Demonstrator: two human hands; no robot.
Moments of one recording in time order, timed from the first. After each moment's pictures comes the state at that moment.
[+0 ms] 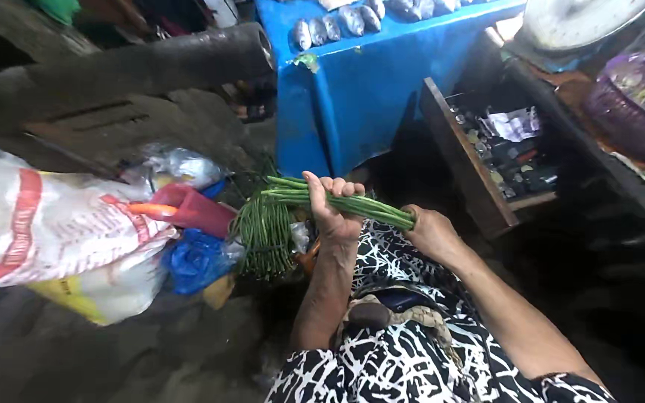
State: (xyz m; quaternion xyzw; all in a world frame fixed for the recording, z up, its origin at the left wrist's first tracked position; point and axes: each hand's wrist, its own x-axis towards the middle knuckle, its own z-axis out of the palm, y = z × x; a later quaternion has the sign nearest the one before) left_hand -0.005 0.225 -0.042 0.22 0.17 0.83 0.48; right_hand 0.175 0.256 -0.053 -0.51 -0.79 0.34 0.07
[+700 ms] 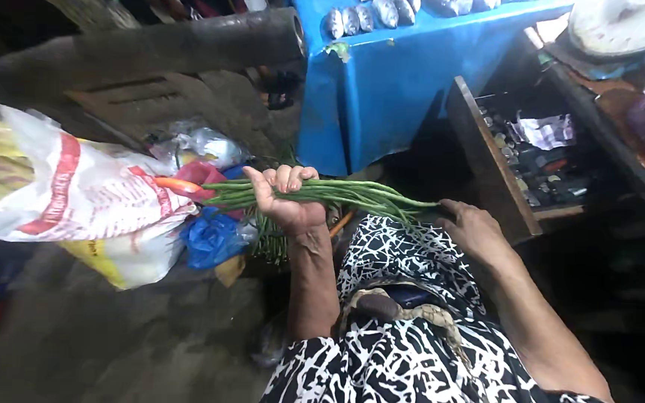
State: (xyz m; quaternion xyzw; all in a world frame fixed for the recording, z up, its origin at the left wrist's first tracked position) left_hand -0.080 0.204 -0.010 0.20 0.09 0.93 0.30; right_hand 0.211 0.277 -0.061 -0.52 -0.81 0.27 0.03
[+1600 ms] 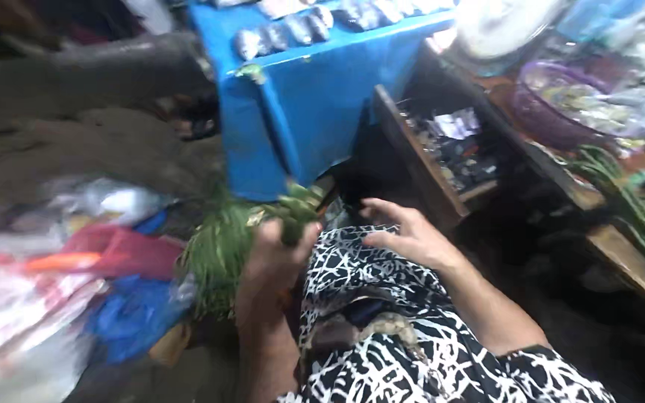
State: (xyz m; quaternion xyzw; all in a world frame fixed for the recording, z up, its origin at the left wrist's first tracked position) left_hand -0.040 0.167 -0.007 0.62 0.64 0.39 0.22; right_hand 0.208 0.236 -0.034 -0.35 -0.73 0.49 0.32
